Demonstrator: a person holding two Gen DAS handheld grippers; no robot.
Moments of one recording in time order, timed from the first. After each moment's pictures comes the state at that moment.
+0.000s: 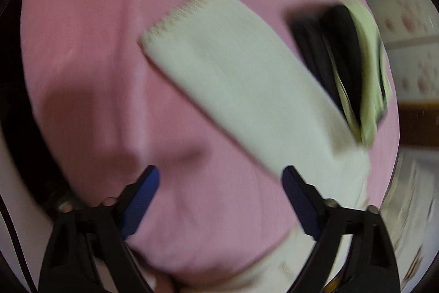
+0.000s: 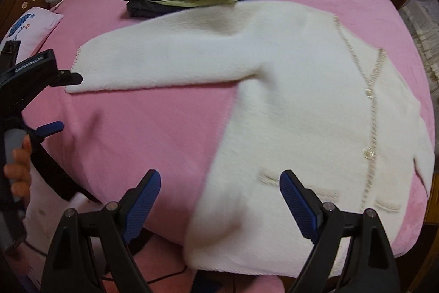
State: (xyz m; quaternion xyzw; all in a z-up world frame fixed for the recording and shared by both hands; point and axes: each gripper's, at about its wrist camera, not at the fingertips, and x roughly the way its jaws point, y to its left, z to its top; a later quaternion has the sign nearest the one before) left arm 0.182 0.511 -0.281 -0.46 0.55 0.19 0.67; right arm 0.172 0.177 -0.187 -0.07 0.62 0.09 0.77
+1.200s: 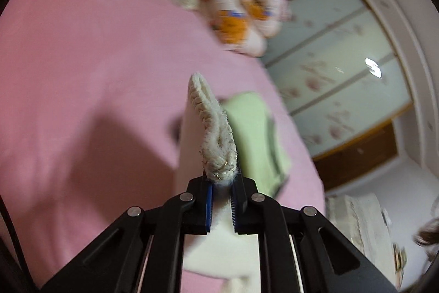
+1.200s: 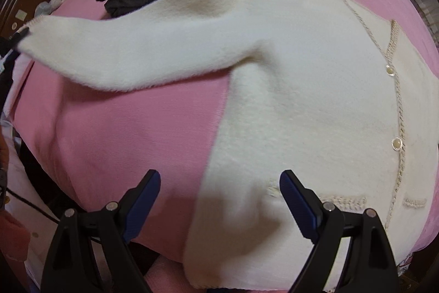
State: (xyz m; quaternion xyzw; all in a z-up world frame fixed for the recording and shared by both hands) left arm 0.188 0.504 -0.178 -0.46 0.24 0.06 0.85; right arm 0.194 0.136 -0.237 -0.01 0.64 0.09 0.76
